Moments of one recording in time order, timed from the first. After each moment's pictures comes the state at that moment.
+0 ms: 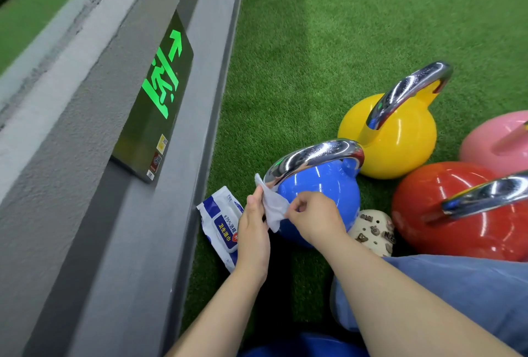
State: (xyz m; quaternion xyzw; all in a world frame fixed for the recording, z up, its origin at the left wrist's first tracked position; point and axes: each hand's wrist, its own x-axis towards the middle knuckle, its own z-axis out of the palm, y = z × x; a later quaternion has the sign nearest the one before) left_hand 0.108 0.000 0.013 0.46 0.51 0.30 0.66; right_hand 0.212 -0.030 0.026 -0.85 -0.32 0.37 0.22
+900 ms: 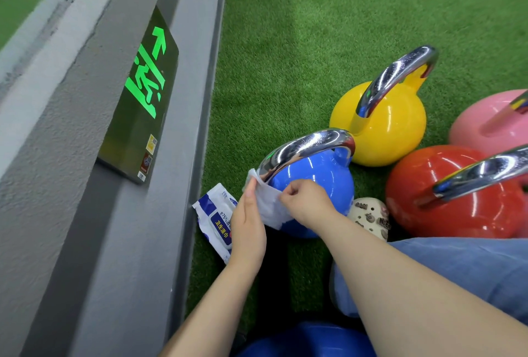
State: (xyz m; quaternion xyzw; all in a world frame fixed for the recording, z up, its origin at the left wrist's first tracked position) left_hand 0.105 0.001 0.021 0.53 0.51 0.29 0.61; right_hand 0.217 -0.018 0.029 -0.81 -0.29 0.44 0.27
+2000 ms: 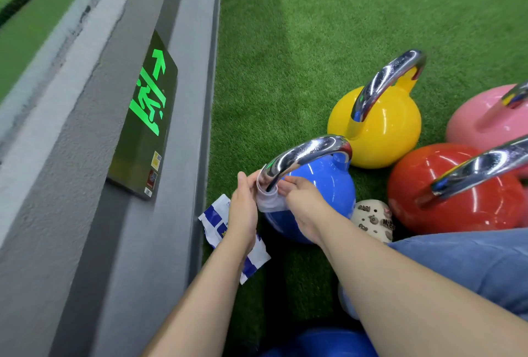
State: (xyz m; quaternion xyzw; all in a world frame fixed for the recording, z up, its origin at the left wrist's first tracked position) left_hand 0.121 0.046 0.029 0.52 0.49 0.27 0.64; right_hand 0.204 -0.005 0.032 -0.63 -0.07 0.55 0.54
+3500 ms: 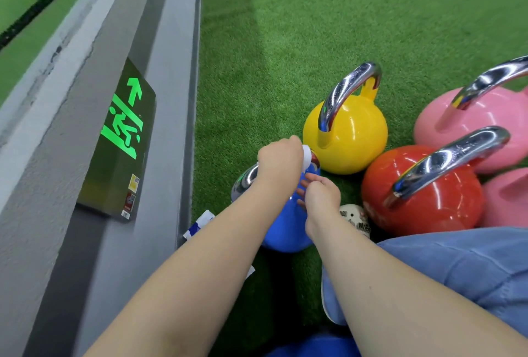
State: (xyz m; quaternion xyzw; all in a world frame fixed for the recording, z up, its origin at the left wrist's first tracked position) left_hand 0.247 0.033 0.089 0.94 0.32 -0.08 -0.06; right_hand 0.253 -0.037 0.060 -0.64 0.18 0.38 0.64
